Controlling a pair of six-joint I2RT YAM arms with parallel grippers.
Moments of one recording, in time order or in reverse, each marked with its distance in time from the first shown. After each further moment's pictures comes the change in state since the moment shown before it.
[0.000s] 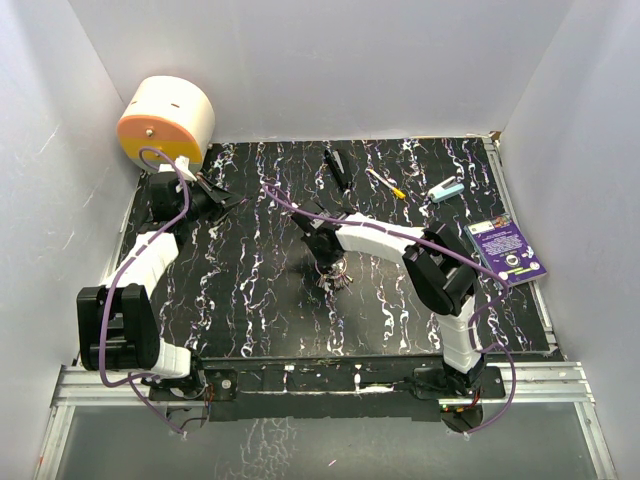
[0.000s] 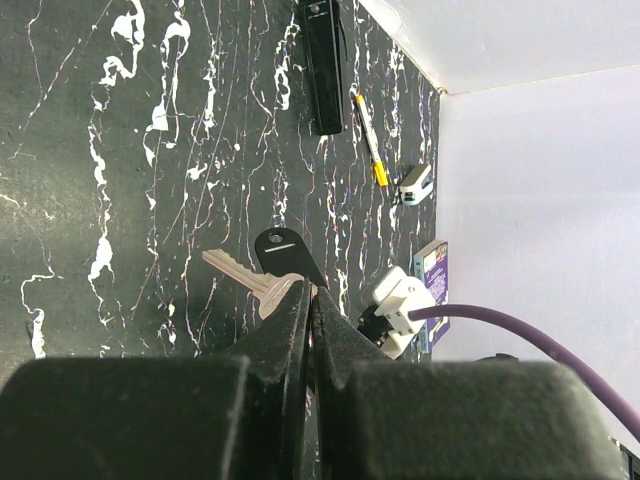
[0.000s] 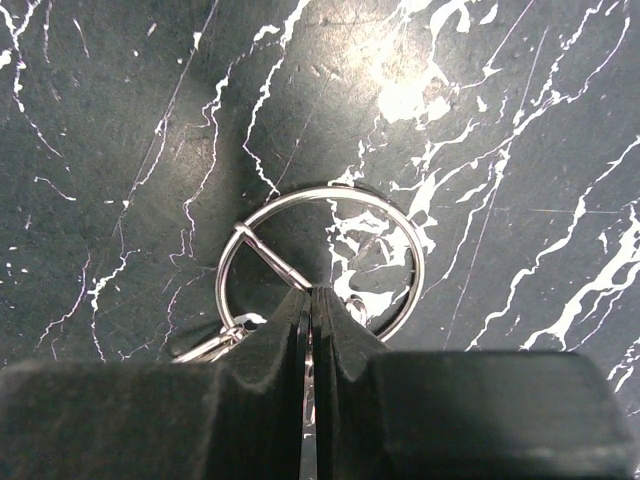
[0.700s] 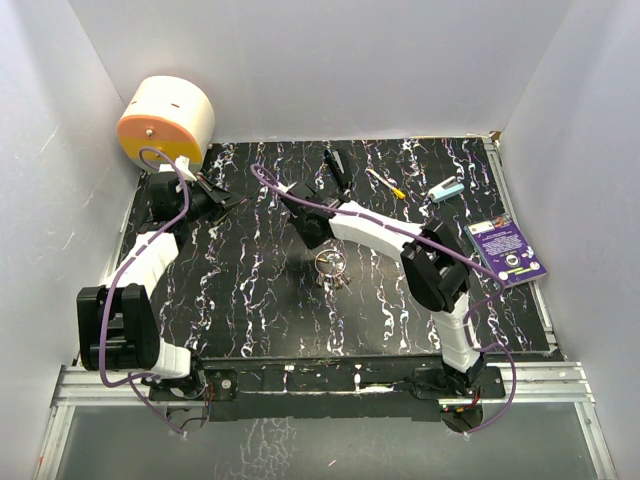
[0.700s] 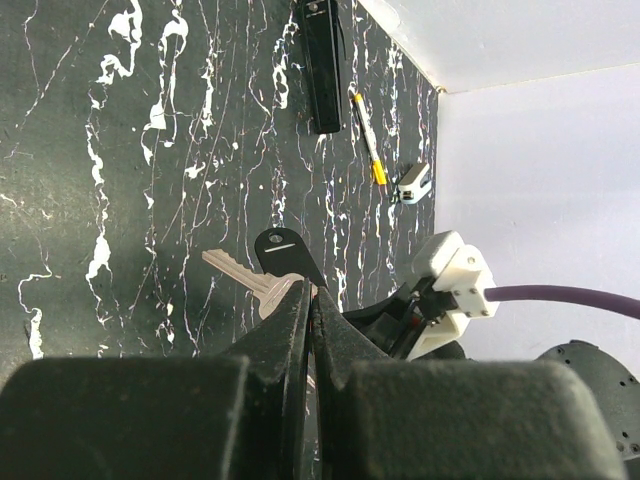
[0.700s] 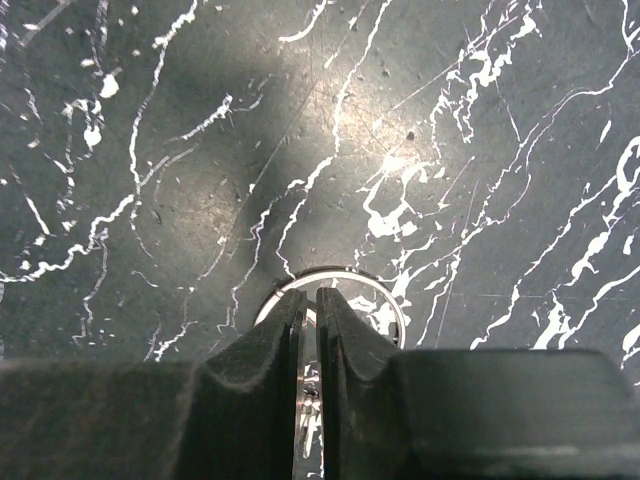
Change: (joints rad) left arm 0.001 0.000 0.000 0.000 0.004 -0.002; right arm 0.000 0.049 0.203 -0.007 0.021 -0.049
